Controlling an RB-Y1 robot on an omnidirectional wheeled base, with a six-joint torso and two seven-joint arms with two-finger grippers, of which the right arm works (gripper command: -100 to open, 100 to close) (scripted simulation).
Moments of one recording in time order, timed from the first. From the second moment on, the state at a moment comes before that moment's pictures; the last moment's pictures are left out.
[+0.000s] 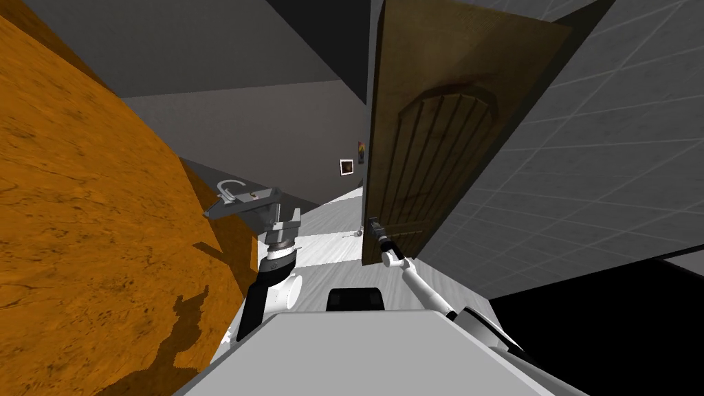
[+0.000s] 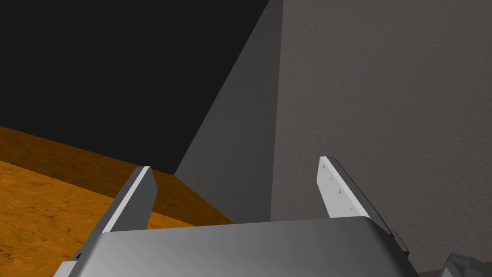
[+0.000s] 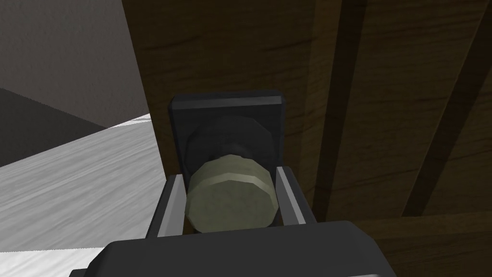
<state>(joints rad) -0.17 -0.30 0.37 -1.14 -0.70 -0.38 -1.26</state>
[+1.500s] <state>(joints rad) -0.12 -0.34 0.42 -1.18 -0.65 -0.33 -1.23</state>
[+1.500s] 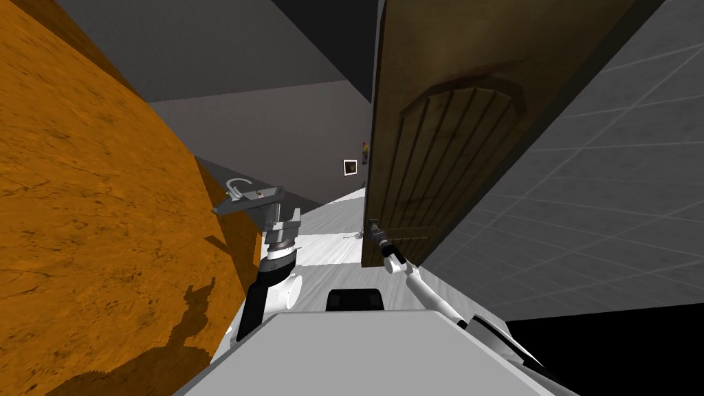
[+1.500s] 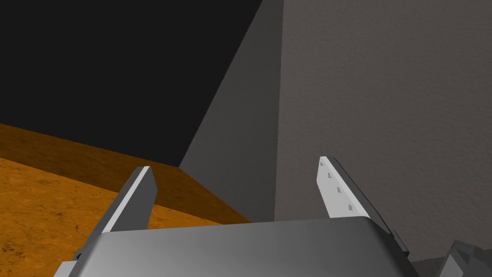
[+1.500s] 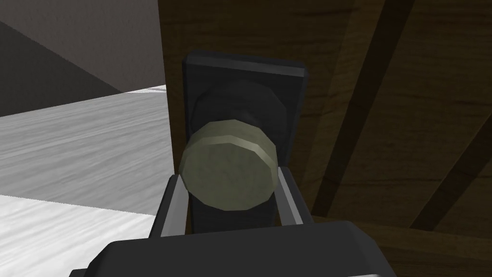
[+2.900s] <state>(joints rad) -0.09 -0.39 0.52 -1.28 -0.68 -0.34 -1.30</state>
